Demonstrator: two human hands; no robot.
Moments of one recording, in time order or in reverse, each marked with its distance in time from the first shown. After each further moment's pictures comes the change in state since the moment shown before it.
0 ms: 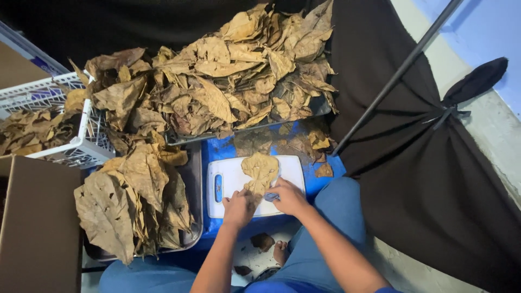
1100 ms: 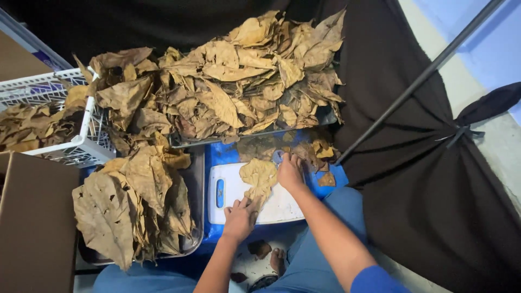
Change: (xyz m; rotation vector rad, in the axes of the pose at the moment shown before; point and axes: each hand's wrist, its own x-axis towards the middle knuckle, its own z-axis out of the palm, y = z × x) left_hand -0.031 0.006 -0.038 -0.020 -0.077 0.087; right_hand 0.121 0.034 0.009 -0.202 0.332 0.357
